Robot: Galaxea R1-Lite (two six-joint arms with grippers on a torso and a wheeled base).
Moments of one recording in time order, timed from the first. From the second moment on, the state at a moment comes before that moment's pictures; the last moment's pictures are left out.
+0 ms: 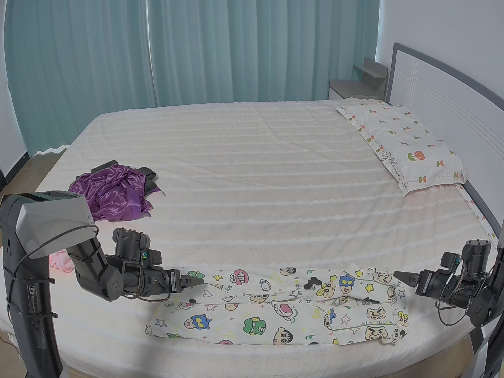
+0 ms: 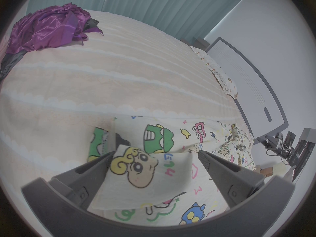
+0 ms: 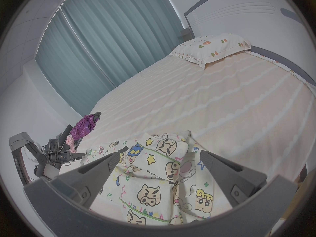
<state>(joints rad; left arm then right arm) -0.18 2.31 -0.71 -0.76 -0.40 -0.29 -0.07 2.01 -0.02 -1.41 0.33 0.33</state>
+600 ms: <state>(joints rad) -0.16 2.32 -0.65 -0.91 -0.38 -0.34 -0.04 2.00 -0.02 -1.38 0.31 0.33</state>
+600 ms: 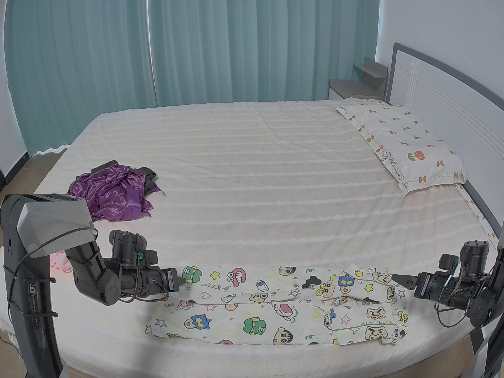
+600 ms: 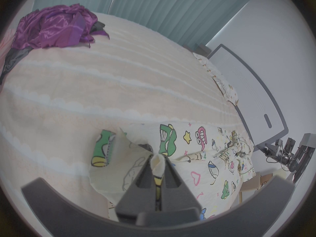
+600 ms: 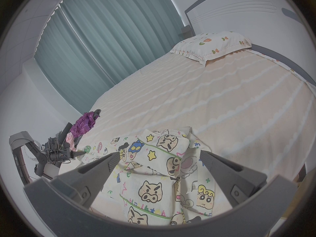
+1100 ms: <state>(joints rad) -0.19 2.30 -0.63 -1.05 -0.33 -0.48 -0.03 1.99 -0.02 -1.37 0.31 0.33</state>
